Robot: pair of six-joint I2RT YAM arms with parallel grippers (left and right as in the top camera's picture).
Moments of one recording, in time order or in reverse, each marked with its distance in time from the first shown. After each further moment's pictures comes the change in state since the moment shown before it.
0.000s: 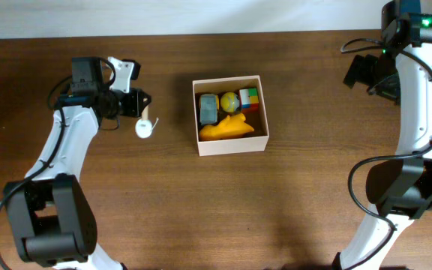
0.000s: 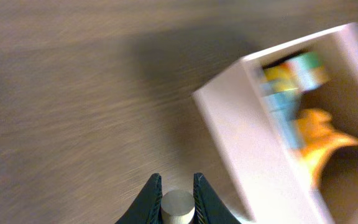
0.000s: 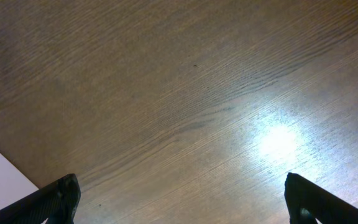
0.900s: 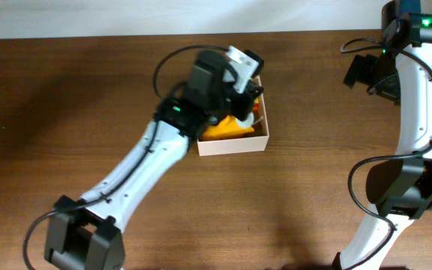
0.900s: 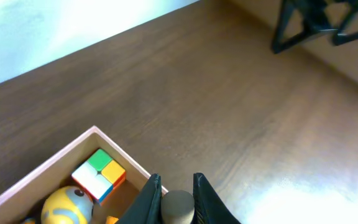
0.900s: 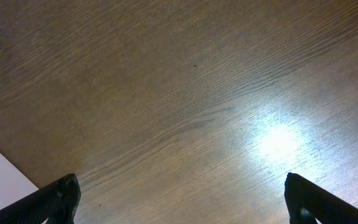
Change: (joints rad) left arm -0.637 -0.076 0.090 0.266 -0.265 -0.200; right arm 0.000 0.000 0.000 0.000 0.000 0.000
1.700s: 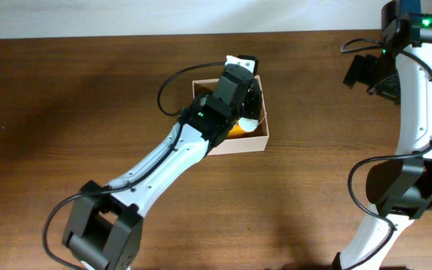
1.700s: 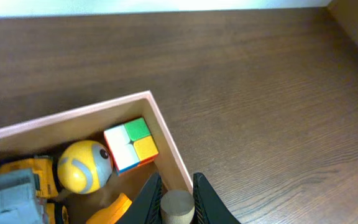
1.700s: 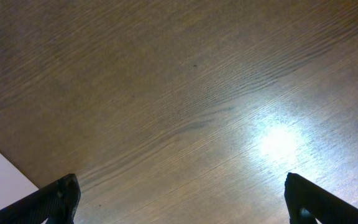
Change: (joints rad) left arm -0.078 0.097 0.000 0.014 -0.357 -0.337; right arm 0.000 0.000 0.000 0.000 0.000 -0.001
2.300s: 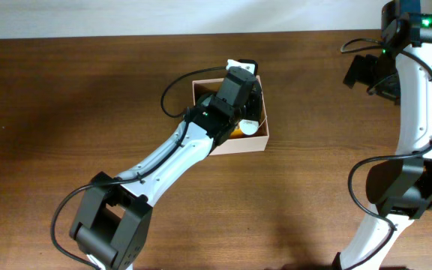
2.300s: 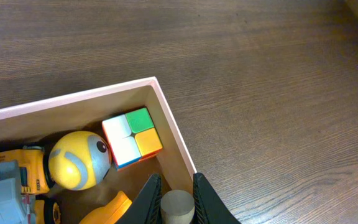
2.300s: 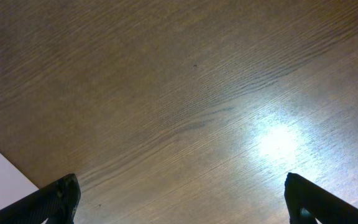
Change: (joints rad) left arm 0.000 0.049 0.000 0.014 -0.001 -0.025; right arm 0.000 0.000 0.000 0.000 0.000 0.000
